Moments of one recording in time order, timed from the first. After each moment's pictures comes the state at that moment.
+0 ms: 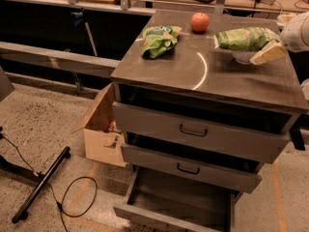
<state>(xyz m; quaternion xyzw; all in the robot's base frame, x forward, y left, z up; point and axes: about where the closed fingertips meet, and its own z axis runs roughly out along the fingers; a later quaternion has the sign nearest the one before) 0.745 -0.369 0.930 -0.45 0.75 -0.13 0.46</state>
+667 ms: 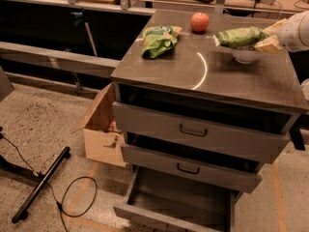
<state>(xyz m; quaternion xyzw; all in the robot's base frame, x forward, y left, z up) 0.748 -0.360 0.925 -0.47 0.74 -0.12 0.46</state>
